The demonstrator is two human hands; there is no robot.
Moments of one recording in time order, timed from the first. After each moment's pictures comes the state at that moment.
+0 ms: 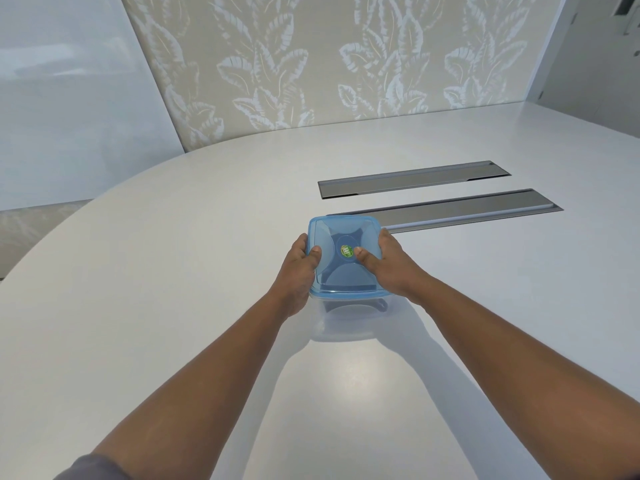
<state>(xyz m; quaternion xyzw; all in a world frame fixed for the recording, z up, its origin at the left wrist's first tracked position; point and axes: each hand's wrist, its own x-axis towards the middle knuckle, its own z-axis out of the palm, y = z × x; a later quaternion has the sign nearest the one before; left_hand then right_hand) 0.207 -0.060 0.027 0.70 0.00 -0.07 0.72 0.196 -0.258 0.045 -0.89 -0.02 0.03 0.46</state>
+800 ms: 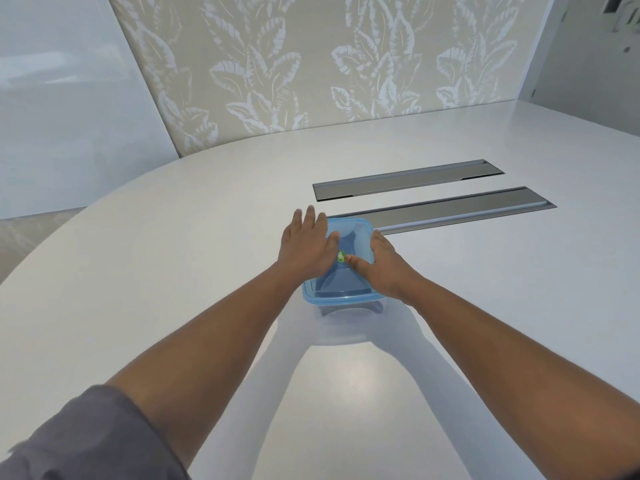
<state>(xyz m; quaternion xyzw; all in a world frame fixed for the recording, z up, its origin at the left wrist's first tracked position) 0.242 -0.082 0.065 0.98 -0.11 0.03 0.14 0.196 -0.253 0.047 -0.90 -0.02 0.03 0.43</state>
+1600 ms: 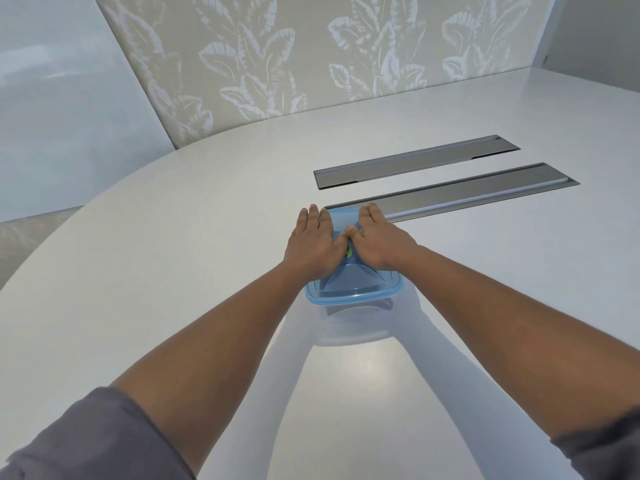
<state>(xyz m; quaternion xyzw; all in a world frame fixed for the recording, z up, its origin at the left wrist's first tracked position) 0.261 -0.086 0.040 0.99 -0.12 -0.02 0.12 0.251 -0.246 0.046 -0.97 -0.03 0.07 0.23</state>
